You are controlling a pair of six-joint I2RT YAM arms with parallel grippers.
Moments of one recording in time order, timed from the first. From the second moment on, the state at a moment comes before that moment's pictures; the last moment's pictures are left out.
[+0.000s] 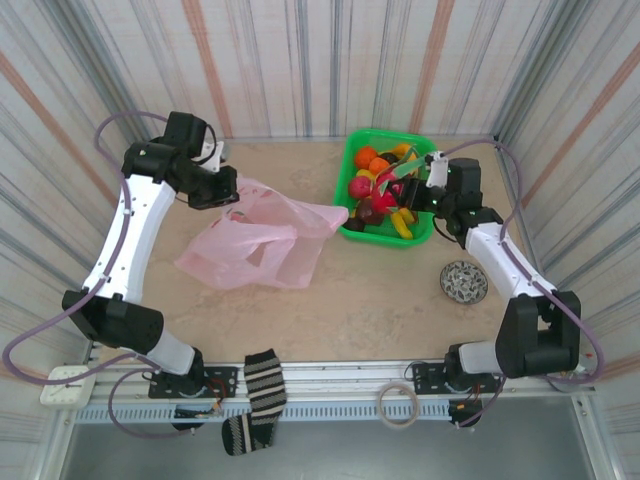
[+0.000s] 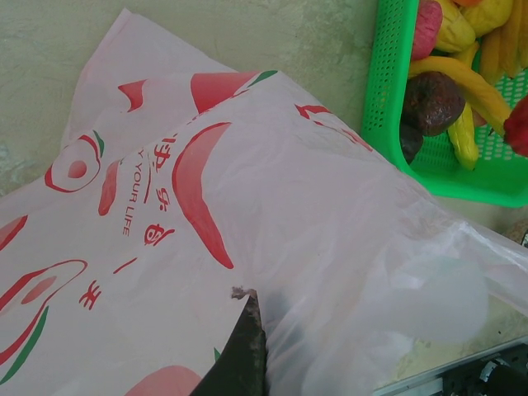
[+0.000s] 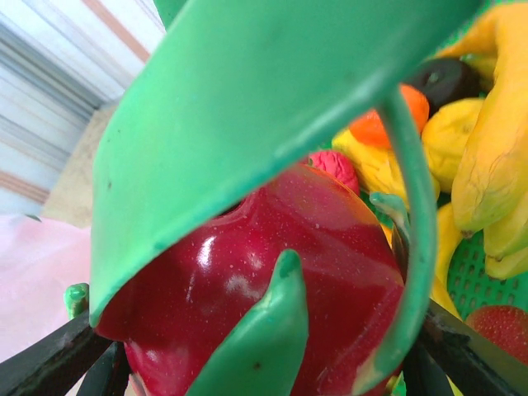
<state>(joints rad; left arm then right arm) -0.22 1.54 1.79 -1.34 0.27 -0.29 0.11 1.34 0.98 -0.14 -0.43 0.35</state>
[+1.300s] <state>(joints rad) -0.22 1.58 1.79 -1.33 0.32 -0.30 0.85 0.79 0.59 -0.06 -0.33 0.34</state>
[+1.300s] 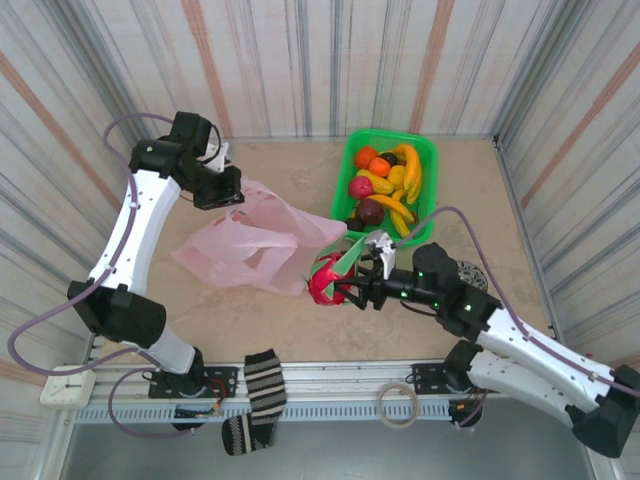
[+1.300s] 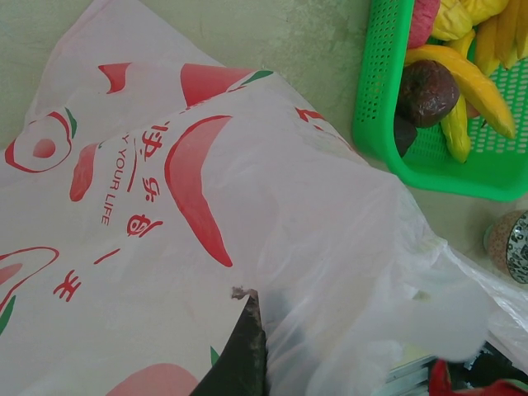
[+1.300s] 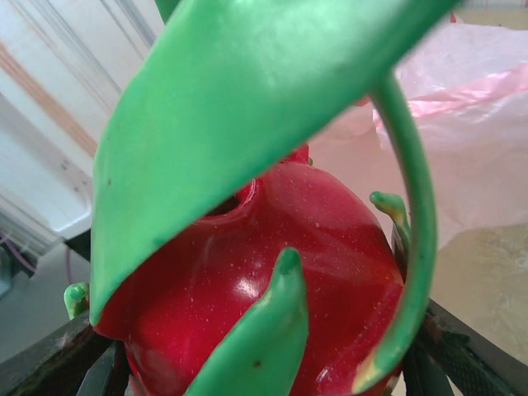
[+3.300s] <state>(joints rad) -0.28 1.48 1.54 -0.93 0.62 -0.52 0.83 1.65 0.93 0.22 -0.18 0.21</state>
